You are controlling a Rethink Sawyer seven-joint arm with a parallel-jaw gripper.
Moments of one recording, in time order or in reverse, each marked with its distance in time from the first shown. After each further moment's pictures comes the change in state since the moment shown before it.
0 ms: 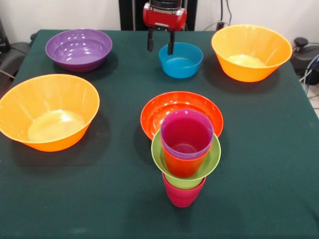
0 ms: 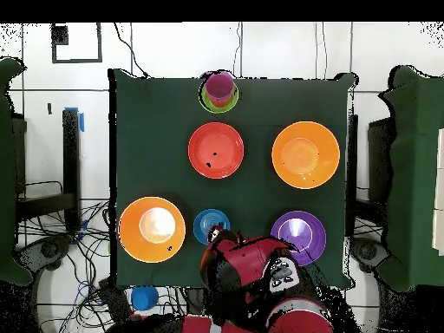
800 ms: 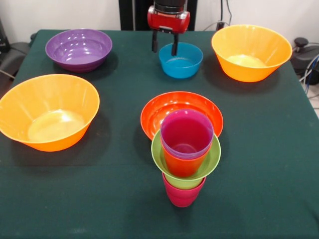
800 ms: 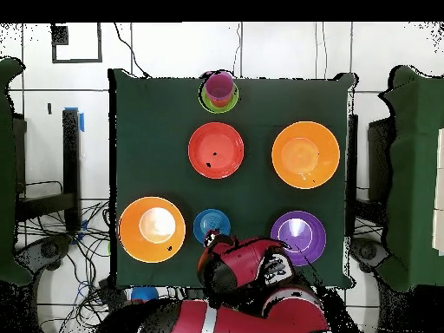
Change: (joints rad) arm 0.014 0.052 0.001 0.000 0.000 0.000 0.000
